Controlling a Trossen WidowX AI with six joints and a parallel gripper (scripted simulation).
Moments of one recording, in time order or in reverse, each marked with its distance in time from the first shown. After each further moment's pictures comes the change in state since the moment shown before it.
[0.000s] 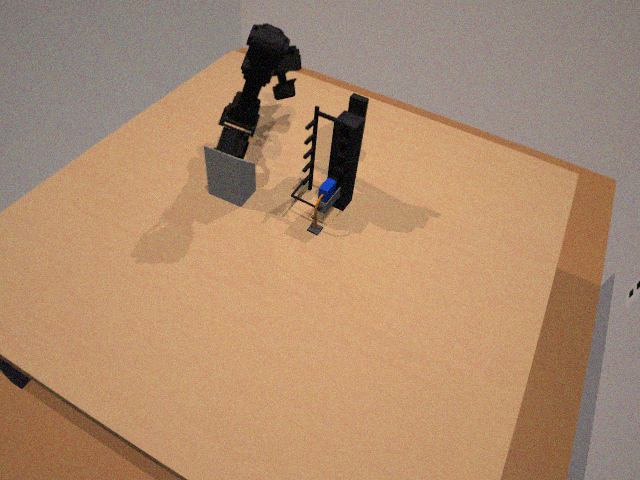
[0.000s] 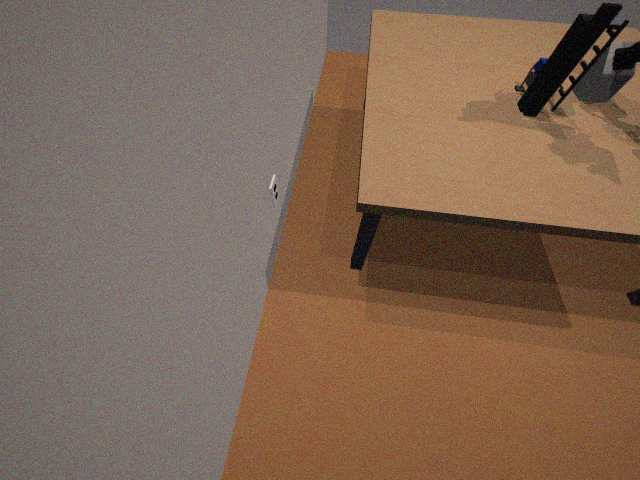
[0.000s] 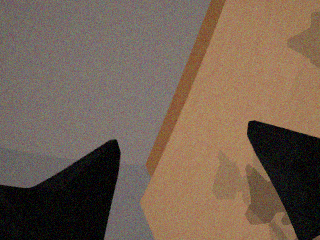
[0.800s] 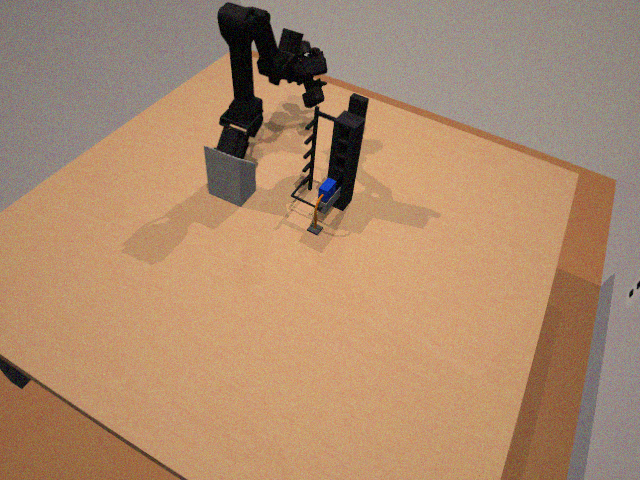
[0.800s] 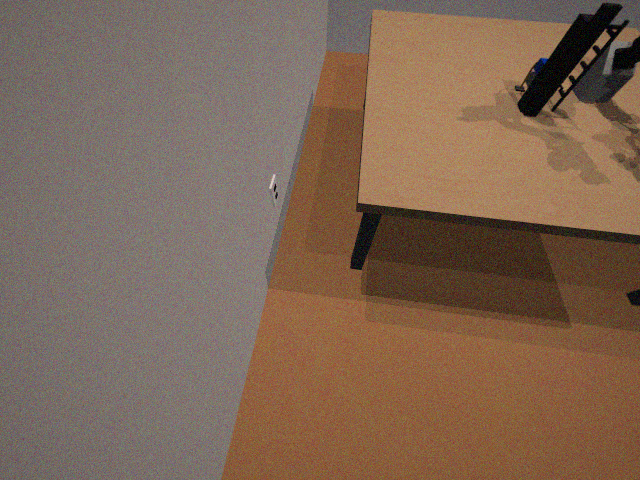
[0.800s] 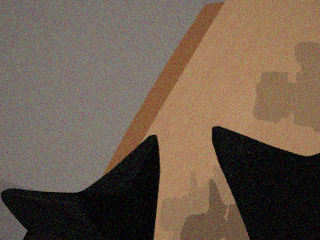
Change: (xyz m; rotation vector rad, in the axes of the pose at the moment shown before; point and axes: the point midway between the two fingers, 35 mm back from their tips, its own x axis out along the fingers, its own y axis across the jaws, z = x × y) arm 0.041 -0.047 0.071 -0.229 -0.166 -0.232
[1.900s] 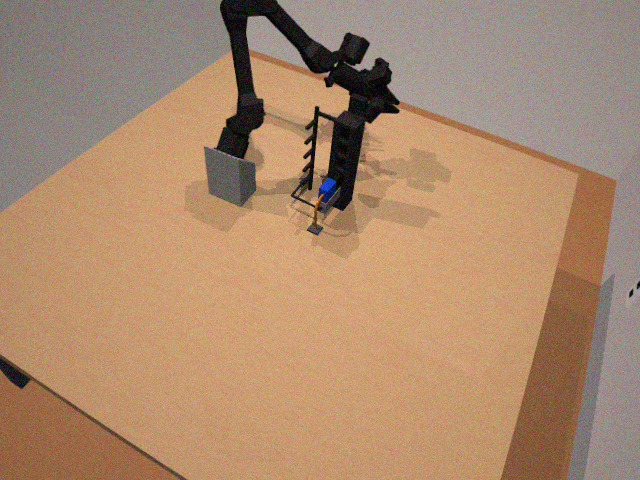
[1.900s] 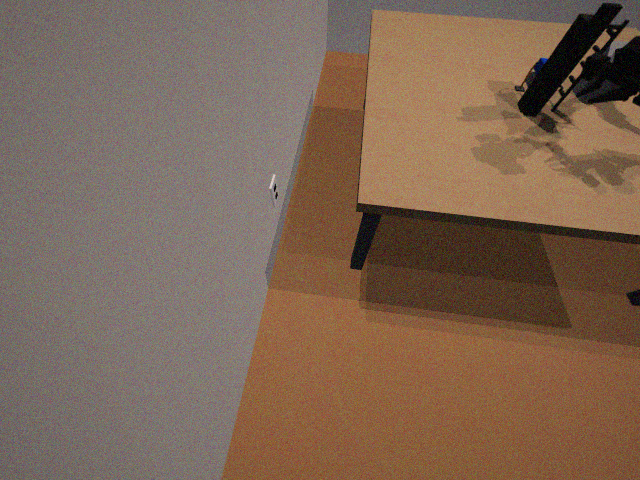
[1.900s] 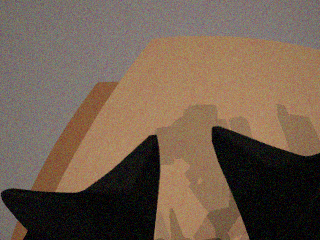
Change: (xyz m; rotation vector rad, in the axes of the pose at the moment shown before) arm 0.015 -0.159 0.196 -0.223 -0.281 -0.619
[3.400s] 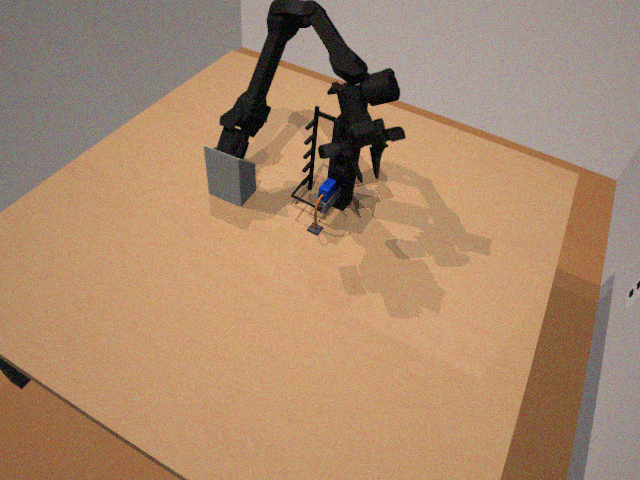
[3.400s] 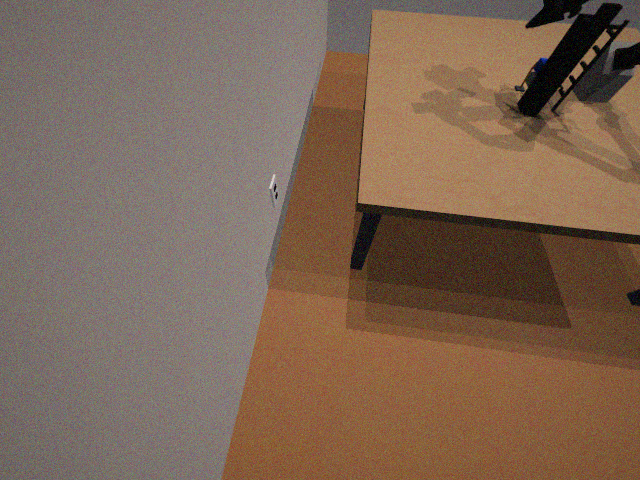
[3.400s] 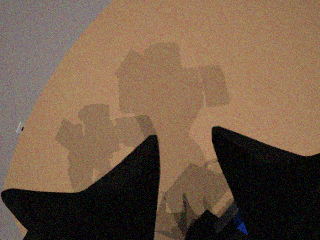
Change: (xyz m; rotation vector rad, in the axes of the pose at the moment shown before) arm -0.085 -0.322 0.035 0.796 0.215 -0.895
